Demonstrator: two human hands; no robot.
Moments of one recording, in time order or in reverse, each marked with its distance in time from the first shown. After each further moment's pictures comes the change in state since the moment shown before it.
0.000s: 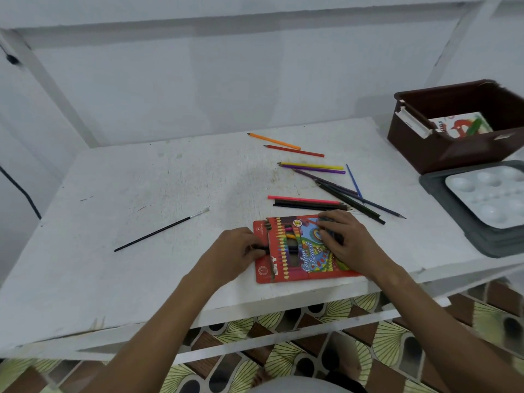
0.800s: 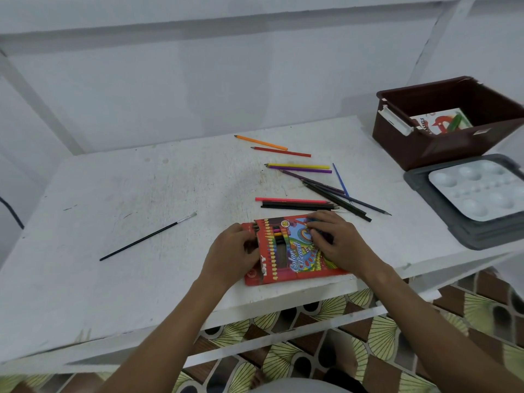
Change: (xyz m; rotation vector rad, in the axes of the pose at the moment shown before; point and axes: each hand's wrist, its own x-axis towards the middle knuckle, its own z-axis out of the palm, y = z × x) left_hand 0.013 0.011 0.028 -0.016 0.242 -0.091; right_hand -0.005 0.000 -0.003 0.098 0.027 0.014
